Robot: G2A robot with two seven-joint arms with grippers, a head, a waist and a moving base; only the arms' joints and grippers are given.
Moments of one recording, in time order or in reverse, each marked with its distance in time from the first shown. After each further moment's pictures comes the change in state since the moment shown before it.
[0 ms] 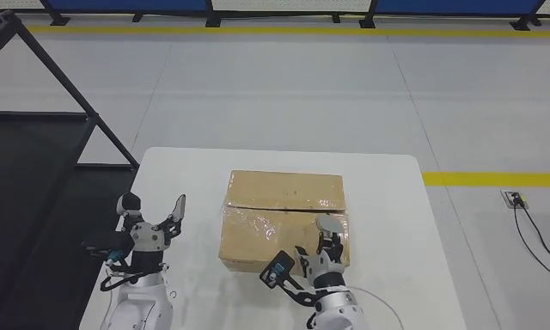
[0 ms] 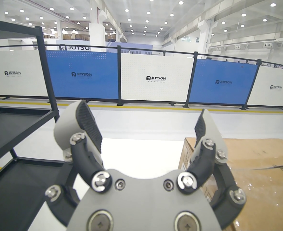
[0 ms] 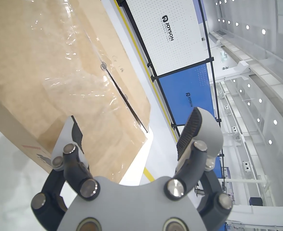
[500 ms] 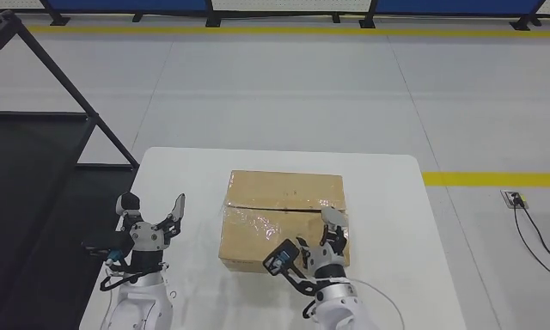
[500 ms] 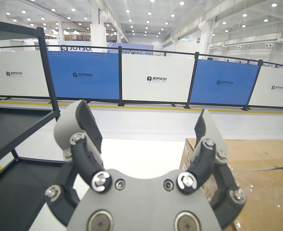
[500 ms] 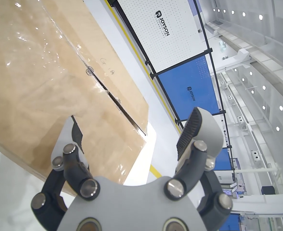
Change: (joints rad) left arm -0.002 -0.001 -0.002 0.002 0.000 0.008 0.003; right arm 0.021 -0.035 0.035 0.045 0.048 0.072 -0.017
